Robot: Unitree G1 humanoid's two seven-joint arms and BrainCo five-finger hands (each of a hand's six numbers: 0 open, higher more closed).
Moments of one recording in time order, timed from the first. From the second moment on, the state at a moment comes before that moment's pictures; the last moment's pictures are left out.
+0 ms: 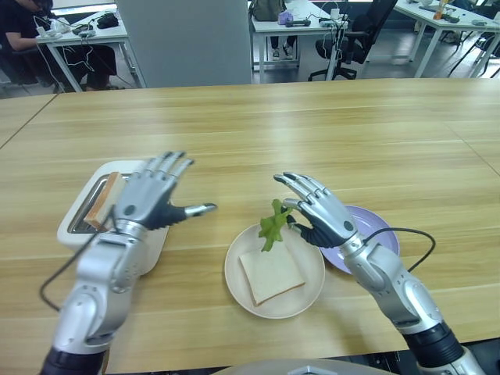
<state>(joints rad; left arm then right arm) 0.12 0.68 0.19 -0.55 0.84 0.11 -0.20 -0.08 -0.37 0.36 -0.24 -0.92 -0.31 -0.05</state>
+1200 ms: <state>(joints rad) 0.22 0.74 0.41 -0.46 0.87 0.16 -0.27 -0.03 -0.44 0.56 -0.02 -1.01 -0.31 -0.11</state>
